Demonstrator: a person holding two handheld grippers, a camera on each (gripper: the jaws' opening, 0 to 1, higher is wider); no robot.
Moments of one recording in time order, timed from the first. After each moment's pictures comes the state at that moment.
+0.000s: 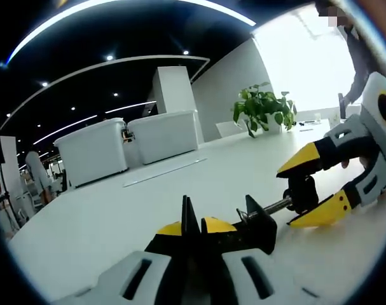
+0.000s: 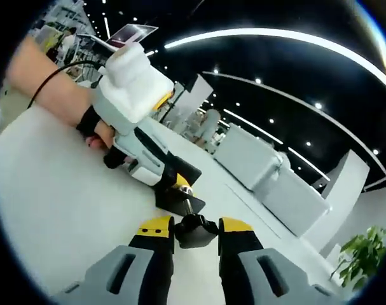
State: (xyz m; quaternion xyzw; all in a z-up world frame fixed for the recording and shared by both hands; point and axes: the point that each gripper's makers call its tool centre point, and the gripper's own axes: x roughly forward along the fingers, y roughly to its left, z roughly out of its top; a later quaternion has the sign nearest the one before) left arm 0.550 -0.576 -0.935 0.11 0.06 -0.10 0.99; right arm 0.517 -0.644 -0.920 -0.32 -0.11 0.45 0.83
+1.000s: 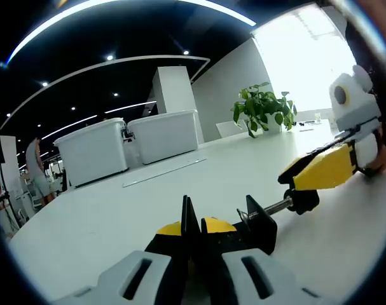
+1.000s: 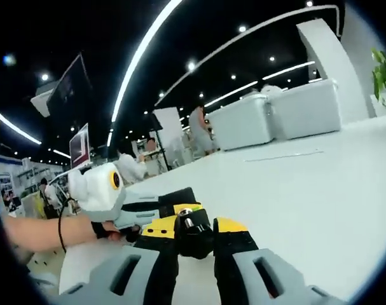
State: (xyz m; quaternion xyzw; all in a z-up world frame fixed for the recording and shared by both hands) left arm 0.552 -0.574 -0.934 0.11 0.06 -0.10 0.99; right arm 0.521 -0.654 -0.914 0.06 0.09 0.51 0.85
